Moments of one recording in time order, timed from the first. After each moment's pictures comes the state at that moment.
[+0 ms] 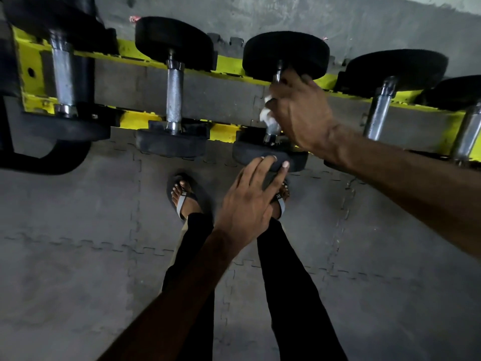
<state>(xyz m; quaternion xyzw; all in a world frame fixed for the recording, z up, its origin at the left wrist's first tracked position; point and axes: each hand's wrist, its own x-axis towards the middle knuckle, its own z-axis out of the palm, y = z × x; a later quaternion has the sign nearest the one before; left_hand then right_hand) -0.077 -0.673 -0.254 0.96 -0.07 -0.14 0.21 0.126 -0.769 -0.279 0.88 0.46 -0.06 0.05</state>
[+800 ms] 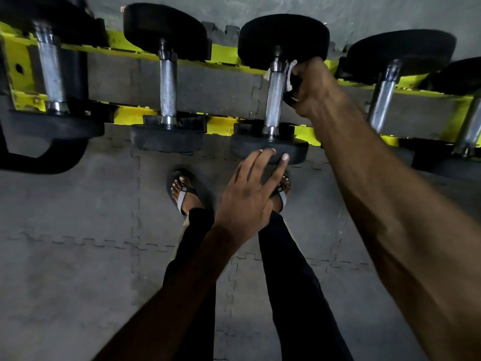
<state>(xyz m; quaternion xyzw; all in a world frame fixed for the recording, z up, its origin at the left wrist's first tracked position) -0.079 -0.672 -0.260 0.96 -0.07 -0.12 0.23 0.155 -0.752 -0.286 0.60 -0.44 -0.31 -0.60</state>
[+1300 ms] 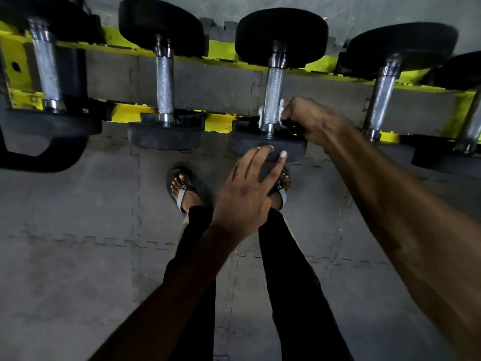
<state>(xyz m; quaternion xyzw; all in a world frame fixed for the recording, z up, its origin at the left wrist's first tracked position) -0.079 -0.675 -0.262 0.96 -0.06 -0.12 0.25 0.114 -0.780 -0.295 0.73 -0.21 -0.51 -0.42</state>
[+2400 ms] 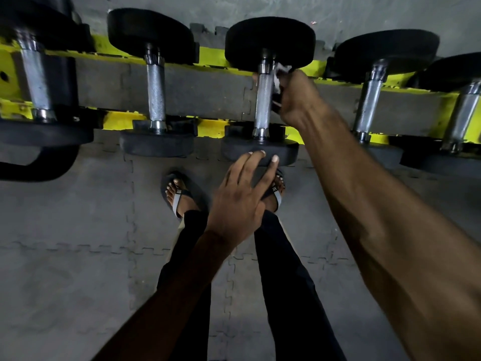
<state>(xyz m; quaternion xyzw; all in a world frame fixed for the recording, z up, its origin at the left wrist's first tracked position) -0.080 -0.675 -0.263 0.96 -0.06 -0.12 0.24 0.146 -0.759 -0.312 0.59 -0.37 -0.34 -0.63</state>
